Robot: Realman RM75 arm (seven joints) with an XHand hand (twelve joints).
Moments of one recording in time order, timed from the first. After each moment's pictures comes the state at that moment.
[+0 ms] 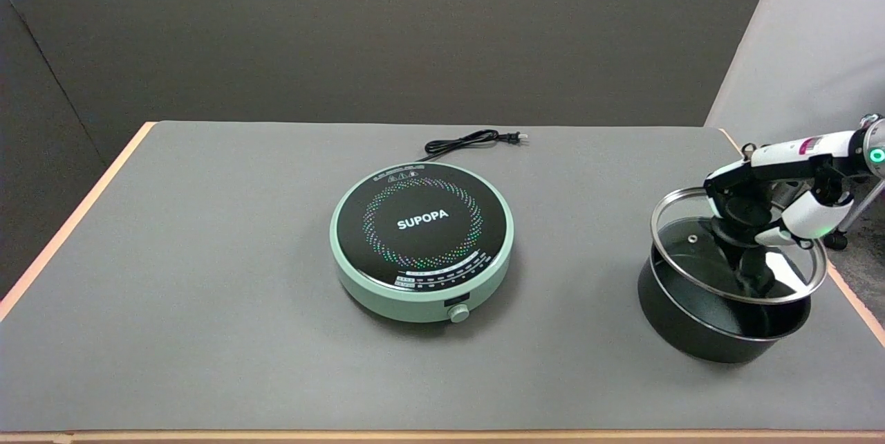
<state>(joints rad) -0.43 -0.48 2.64 -1.86 -1.82 -1.43 0.07</state>
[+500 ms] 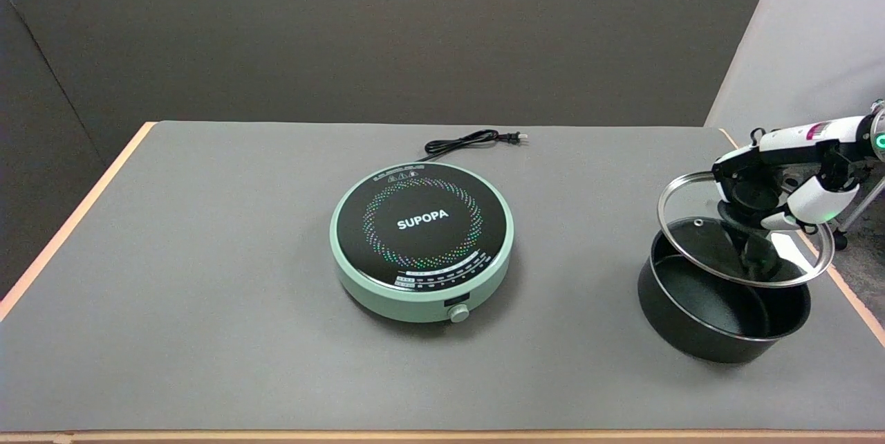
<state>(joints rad) -0.41 -0.46 2.64 -1.86 -1.86 -1.41 0.09</state>
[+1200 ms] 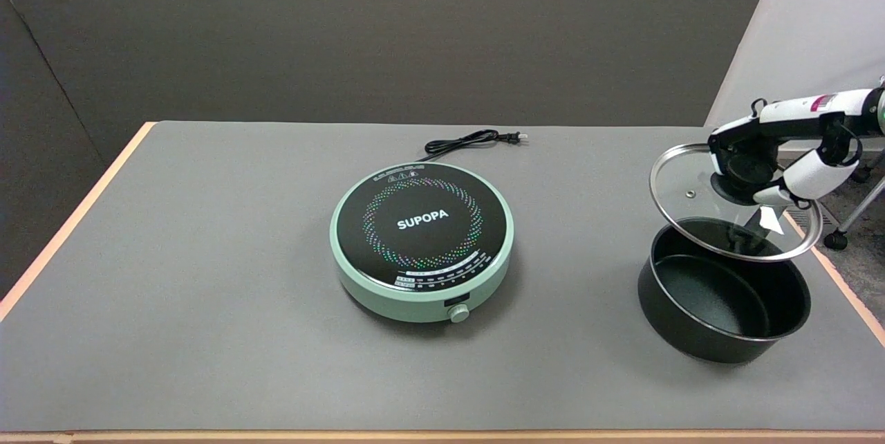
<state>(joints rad) -0.32 -0.46 2.63 -1.86 -1.84 -1.41 0.13</state>
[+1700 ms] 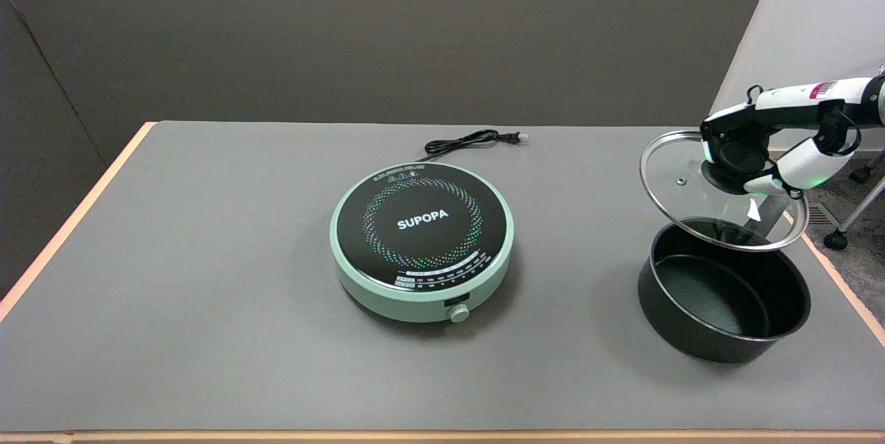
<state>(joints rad) -0.28 -0.46 2.63 -1.86 -1.80 -1.41 0.15</state>
